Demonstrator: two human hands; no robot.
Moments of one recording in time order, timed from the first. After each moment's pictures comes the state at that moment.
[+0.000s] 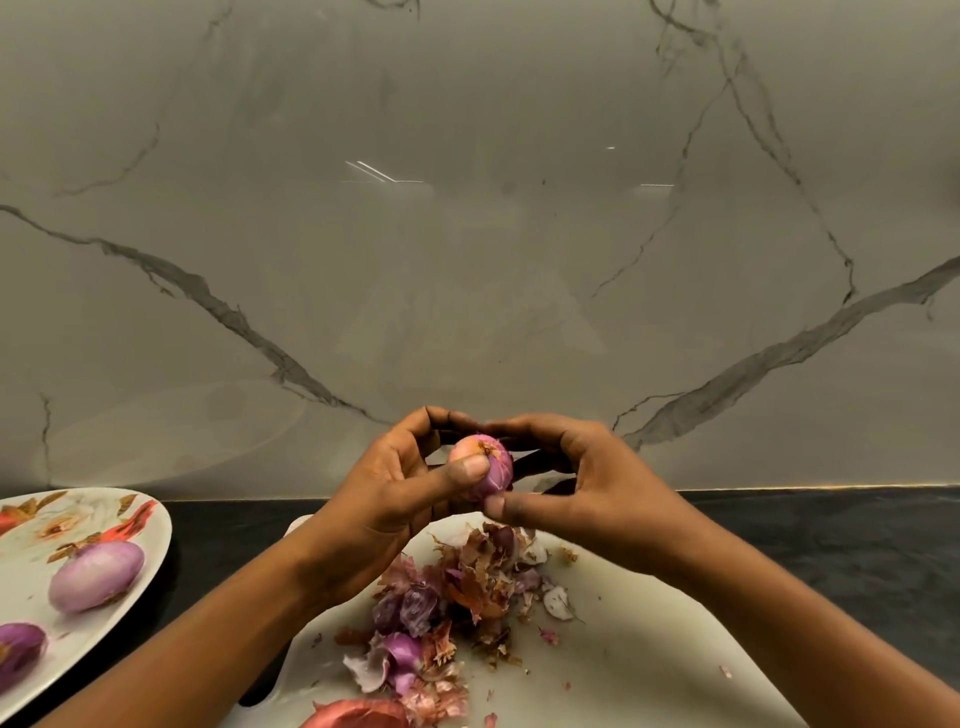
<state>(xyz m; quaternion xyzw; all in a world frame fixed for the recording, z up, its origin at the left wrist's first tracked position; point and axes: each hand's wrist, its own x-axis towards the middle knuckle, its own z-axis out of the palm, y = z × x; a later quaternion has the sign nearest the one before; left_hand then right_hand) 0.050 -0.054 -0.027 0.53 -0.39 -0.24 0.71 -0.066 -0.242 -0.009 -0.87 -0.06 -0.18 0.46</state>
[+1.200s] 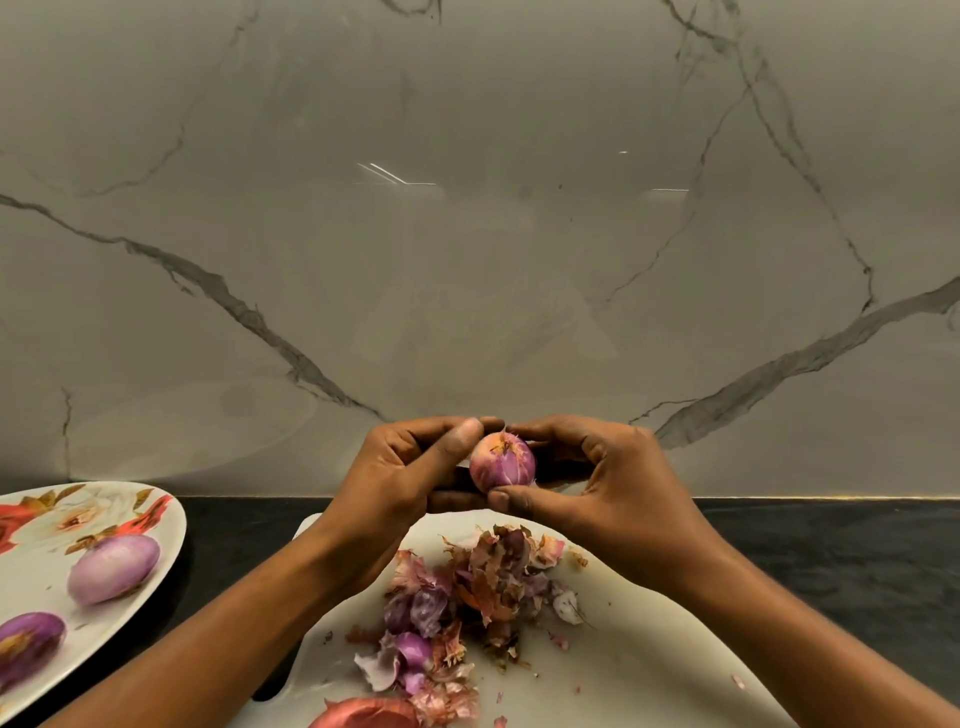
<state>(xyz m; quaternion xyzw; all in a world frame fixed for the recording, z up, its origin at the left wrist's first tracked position) 0.047 -0.054 -0.023 0.55 -0.39 -0.18 0.72 -0.068 -0.237 -0.012 -0.87 -0.08 -0.31 0.38</state>
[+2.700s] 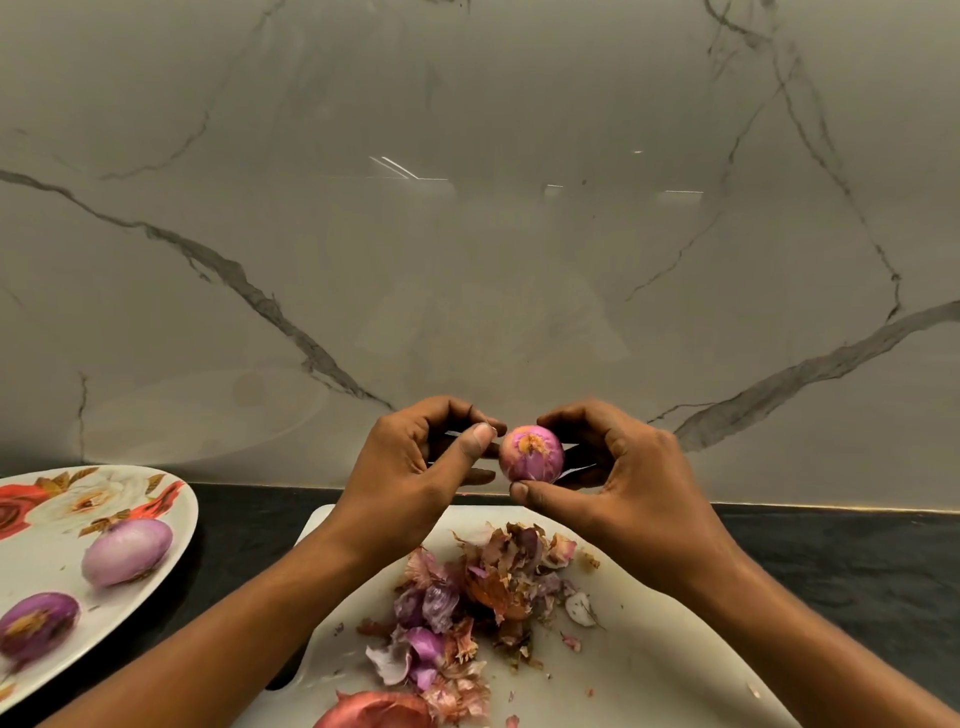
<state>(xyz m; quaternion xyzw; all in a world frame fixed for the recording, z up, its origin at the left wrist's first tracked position) 0.057 -0.056 -0.030 0.65 -0.42 0.02 0.64 -0.064 -0.238 -0.019 -0.87 -0.03 -0.33 0.36</state>
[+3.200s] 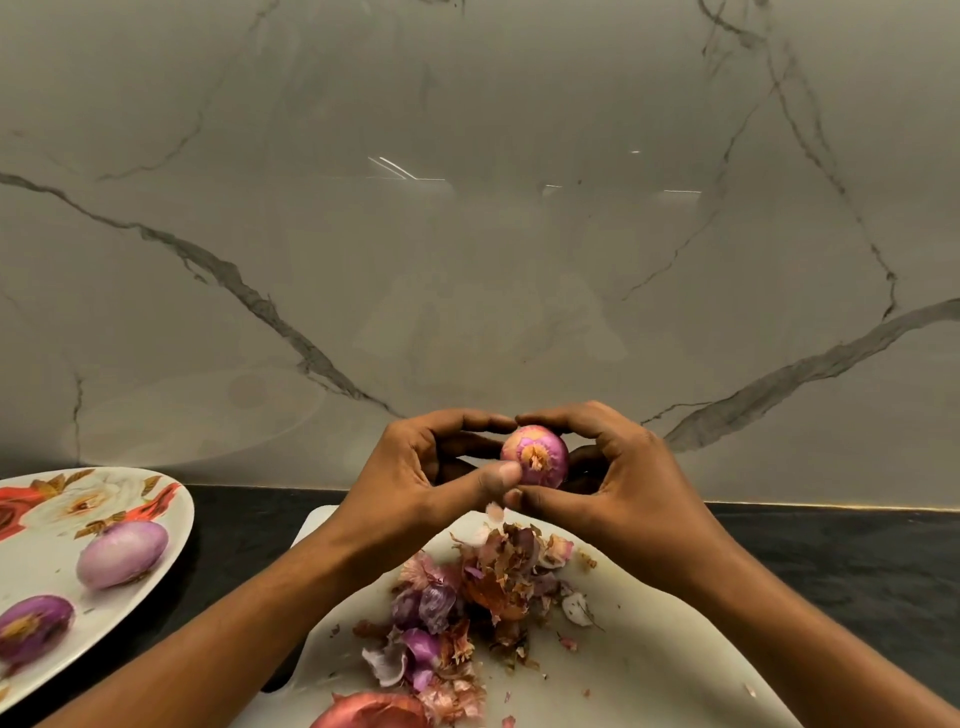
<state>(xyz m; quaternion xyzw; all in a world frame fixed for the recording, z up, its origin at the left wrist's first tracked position) 0.049 -0.052 -0.027 0.61 -0.44 -0.09 0.65 -0.064 -0.239 -0.018 -0.88 -0.04 -0.30 0.37</state>
